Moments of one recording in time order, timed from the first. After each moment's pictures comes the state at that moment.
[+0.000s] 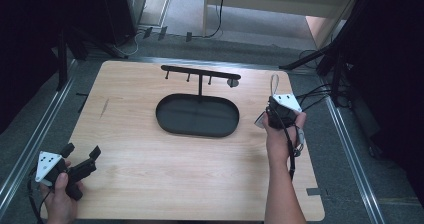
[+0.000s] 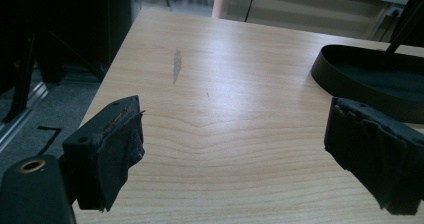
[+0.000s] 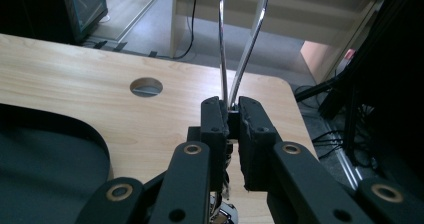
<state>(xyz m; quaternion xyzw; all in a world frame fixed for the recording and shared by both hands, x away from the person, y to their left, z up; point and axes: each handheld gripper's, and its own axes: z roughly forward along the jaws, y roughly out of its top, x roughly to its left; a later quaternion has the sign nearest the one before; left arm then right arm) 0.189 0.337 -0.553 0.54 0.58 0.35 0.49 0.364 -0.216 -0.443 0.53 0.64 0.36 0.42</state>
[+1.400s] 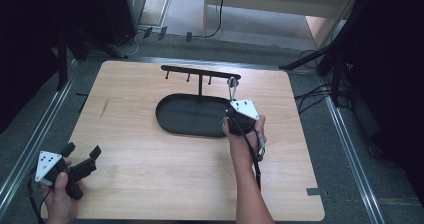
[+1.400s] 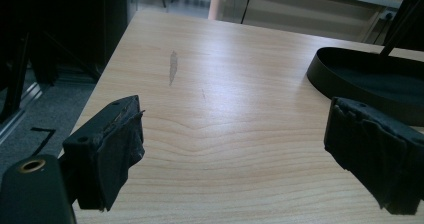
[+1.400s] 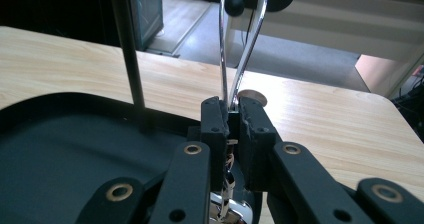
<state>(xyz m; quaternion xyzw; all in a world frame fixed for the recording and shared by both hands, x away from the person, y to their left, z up) 0.190 0.338 -0.553 0.54 0.58 0.35 0.50 0.342 -0.113 -0.457 0.49 0.66 0.42 0.38</state>
